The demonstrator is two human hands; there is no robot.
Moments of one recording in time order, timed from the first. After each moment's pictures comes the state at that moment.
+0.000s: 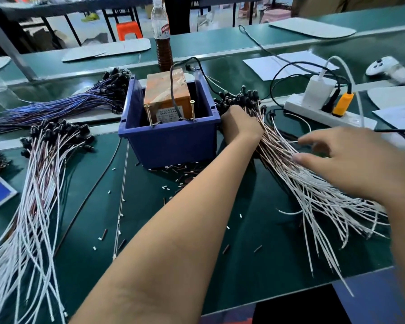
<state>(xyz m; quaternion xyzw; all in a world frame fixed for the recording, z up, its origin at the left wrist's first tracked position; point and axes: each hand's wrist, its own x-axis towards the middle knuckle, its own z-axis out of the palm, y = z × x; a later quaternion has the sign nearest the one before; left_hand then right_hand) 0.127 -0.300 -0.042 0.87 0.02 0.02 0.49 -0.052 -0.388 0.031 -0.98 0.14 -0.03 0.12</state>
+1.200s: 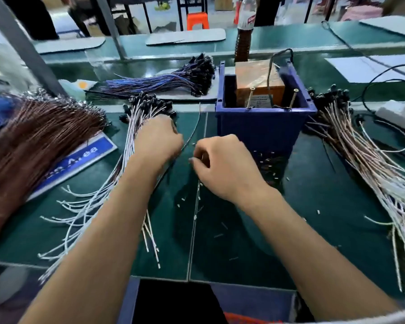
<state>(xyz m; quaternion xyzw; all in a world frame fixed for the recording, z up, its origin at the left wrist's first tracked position) 0.074 0.021 -0.018 0.98 0.09 0.06 0.17 0.010 -0.142 -0.029 -0.93 -0.20 -0.11 0.29</state>
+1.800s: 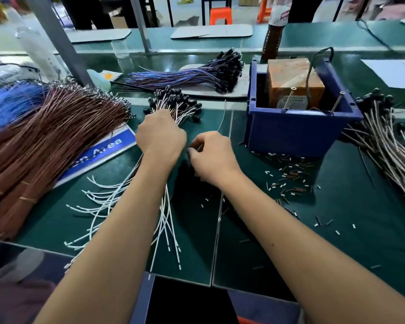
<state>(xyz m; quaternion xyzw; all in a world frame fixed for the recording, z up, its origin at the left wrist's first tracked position) 0.081 0.061 -0.031 0.95 0.23 0.15 0.13 0.048 -0.059 -0.050 -0.89 -0.09 0.03 0.45</state>
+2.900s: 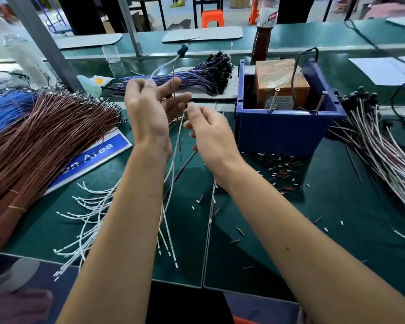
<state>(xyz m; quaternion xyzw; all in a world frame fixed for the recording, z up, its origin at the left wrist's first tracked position) 0.056 0.027 0.020 0.56 0.09 0.24 0.79 0.041 -0.075 -0.014 -0.74 -0.07 0.00 0.67</state>
